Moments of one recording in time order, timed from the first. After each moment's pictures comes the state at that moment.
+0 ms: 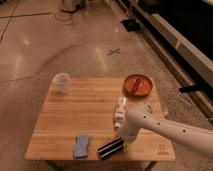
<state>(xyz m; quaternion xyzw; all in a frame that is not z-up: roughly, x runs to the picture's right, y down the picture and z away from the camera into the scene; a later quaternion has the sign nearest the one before) 0.083 0.272 0.765 -0.31 -0.28 -0.30 0.86</state>
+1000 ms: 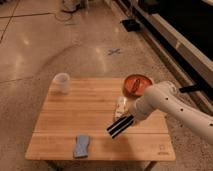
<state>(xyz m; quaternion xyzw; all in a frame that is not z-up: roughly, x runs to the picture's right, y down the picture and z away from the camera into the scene) 0.104 0.096 0.720 -0.09 -0.28 -0.40 0.87</state>
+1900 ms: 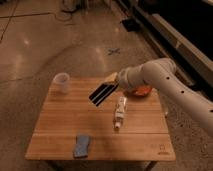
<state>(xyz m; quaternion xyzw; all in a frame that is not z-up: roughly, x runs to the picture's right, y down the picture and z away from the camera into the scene) 0.028 -0.027 0.674 0.10 -0.30 -0.47 0.82</state>
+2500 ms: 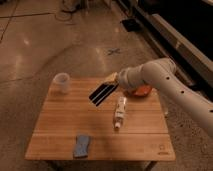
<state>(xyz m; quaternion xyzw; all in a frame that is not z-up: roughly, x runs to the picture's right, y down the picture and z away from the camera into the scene) 0.027 -0.035 0.682 0.11 -0.29 -0.48 0.82</state>
